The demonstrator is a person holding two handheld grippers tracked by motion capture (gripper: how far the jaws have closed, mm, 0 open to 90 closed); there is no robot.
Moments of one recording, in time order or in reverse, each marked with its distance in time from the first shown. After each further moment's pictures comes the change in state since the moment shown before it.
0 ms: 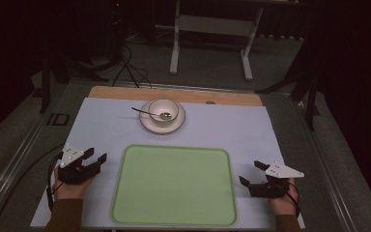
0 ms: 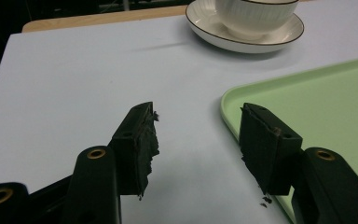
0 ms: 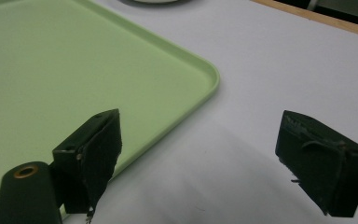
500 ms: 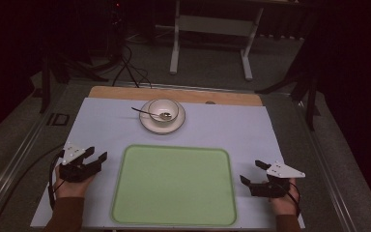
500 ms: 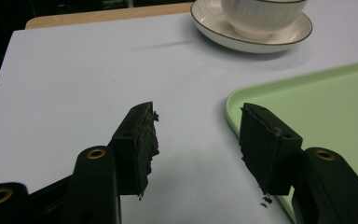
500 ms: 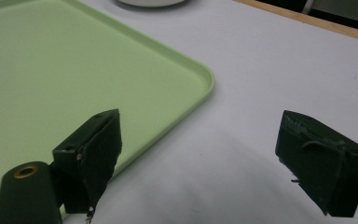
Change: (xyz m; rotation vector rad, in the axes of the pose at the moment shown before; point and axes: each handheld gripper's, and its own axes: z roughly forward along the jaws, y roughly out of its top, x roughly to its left) left arm 0.001 0.004 0.003 0.007 0.008 -0.018; right arm -0.001 0.000 -0.001 -0.013 -0.010 0.005
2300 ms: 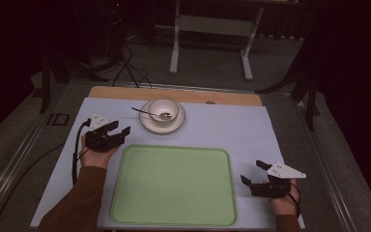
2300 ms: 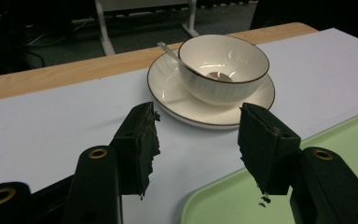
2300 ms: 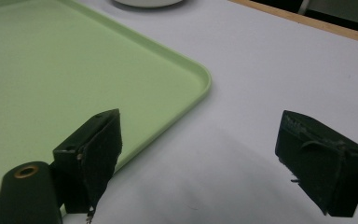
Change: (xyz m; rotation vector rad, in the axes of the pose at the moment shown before) left arm -0.032 0.083 0.055 -0.031 -0.087 0.045; right arm 0.000 -0.001 -0.002 -0.001 -0.012 0.003
